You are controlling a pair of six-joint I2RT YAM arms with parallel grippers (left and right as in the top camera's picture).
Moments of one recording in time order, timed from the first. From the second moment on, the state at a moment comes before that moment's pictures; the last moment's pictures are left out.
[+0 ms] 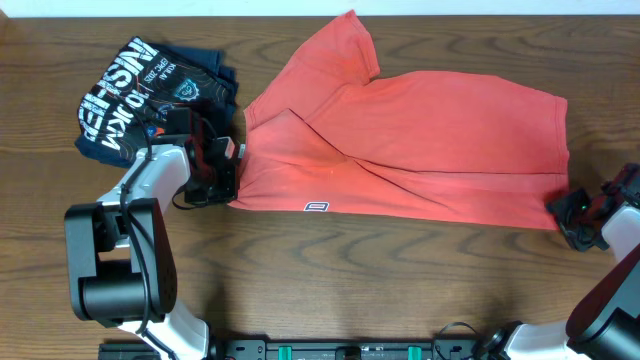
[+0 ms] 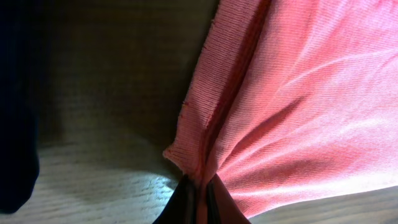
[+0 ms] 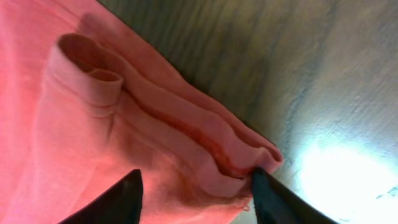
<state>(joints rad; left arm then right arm) 0.07 1.81 1.04 -0.74 0.28 0.03 -0.65 1.64 0.80 -0.42 -0.13 0.44</state>
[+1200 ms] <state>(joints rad) 0.12 1.71 1.04 -0.86 0.25 0.02 -0.66 1.53 0.81 -0.55 -0.21 0.49</state>
